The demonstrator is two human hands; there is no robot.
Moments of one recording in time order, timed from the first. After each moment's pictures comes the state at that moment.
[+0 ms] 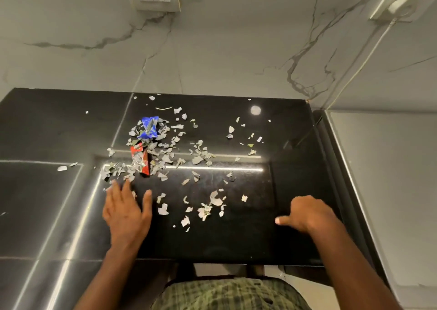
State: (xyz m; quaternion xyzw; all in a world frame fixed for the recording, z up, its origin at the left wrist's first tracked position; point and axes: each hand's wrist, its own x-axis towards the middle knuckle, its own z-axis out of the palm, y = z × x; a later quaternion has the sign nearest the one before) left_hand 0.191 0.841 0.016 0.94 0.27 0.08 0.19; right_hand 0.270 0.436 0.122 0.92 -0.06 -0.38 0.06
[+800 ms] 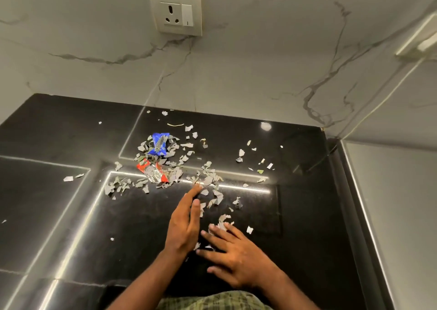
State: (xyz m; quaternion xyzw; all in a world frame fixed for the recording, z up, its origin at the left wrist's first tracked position) left_hand 0.242 0.740 0.033 0.82 0.12 0.10 0.56; right_hand 0.250 0.531 0.008 0.82 0.56 0.00 -0.11
